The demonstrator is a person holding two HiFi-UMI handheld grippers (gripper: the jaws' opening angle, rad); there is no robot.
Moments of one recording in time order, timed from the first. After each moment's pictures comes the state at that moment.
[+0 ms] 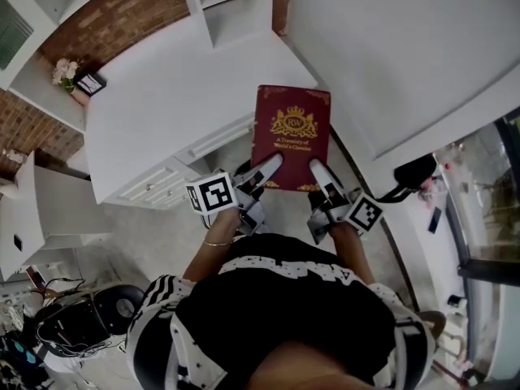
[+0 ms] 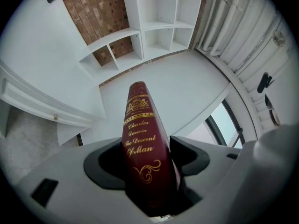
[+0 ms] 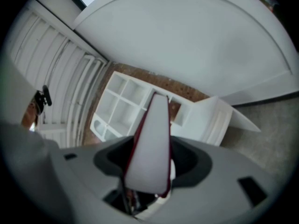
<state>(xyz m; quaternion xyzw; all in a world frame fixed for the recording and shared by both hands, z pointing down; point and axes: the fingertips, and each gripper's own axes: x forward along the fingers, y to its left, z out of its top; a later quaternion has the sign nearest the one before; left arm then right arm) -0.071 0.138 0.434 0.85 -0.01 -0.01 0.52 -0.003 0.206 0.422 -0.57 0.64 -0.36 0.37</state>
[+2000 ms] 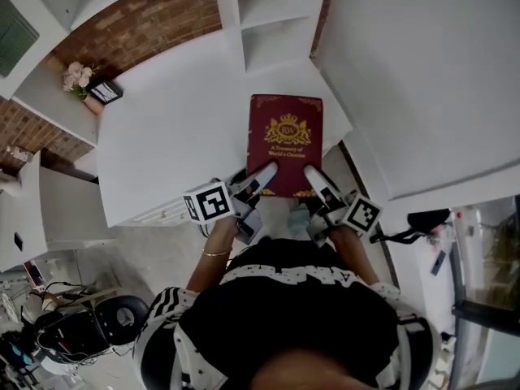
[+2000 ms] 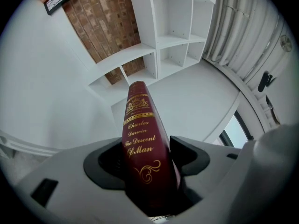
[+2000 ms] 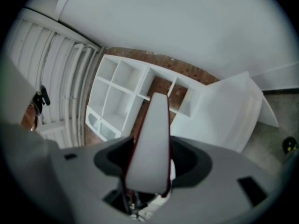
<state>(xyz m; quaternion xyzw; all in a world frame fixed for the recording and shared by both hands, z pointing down) -0.071 -0.014 0.445 0.85 -0.08 -0.04 0.51 0.005 0.044 0.436 -0.51 0.68 -0.40 0.33</state>
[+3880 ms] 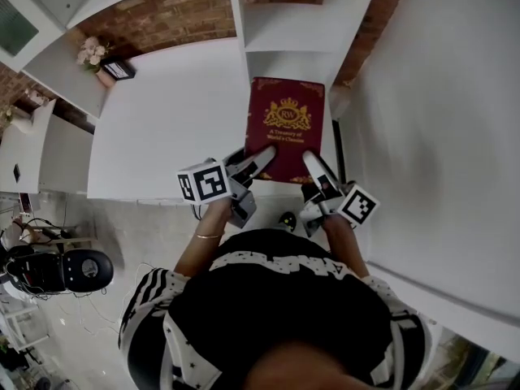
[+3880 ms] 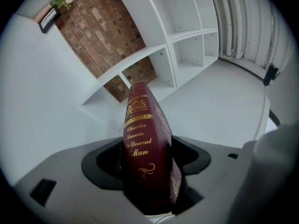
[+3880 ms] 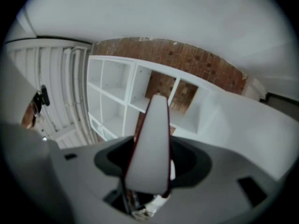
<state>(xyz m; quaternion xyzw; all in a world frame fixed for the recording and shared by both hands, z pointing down) 0.060 -0.147 0.447 0.85 -0.24 -0.06 0.47 0.156 -0.113 0.440 -0.40 0.75 -0.44 0.30</state>
